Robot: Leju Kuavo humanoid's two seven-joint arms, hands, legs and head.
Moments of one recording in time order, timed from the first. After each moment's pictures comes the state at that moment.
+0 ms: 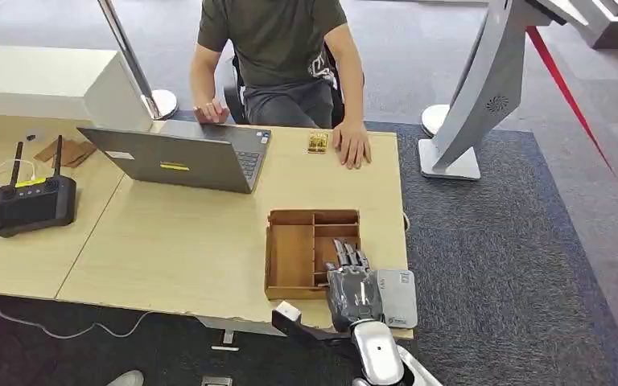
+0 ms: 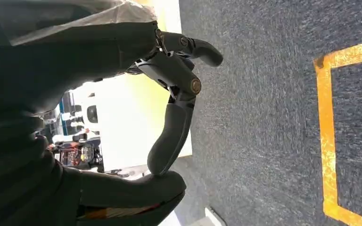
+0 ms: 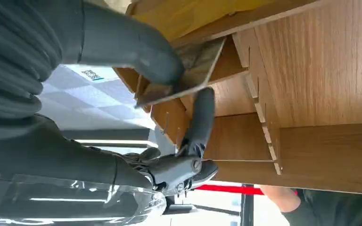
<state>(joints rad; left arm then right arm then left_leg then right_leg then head) -0.12 0.12 -1.15 -0.21 1.02 0.23 0.61 -0.32 -0.01 0.89 -1.20 1.04 -0.16 0.43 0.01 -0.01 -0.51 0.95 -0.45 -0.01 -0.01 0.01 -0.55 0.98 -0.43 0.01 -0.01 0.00</state>
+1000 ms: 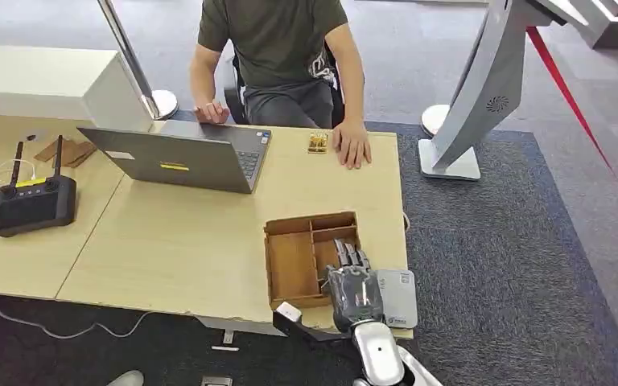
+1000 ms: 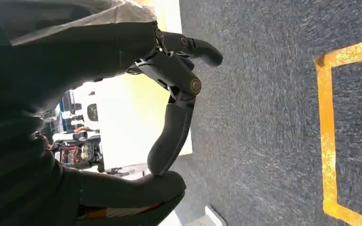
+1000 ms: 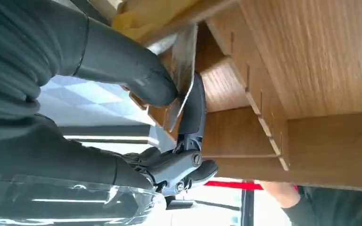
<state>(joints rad) -0.12 0.12 -1.14 -0.21 1.03 0.23 0.62 -0.32 -0.01 0.89 -1.20 1.06 -0.19 0.43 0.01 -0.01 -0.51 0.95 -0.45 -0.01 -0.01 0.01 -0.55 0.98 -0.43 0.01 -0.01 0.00</state>
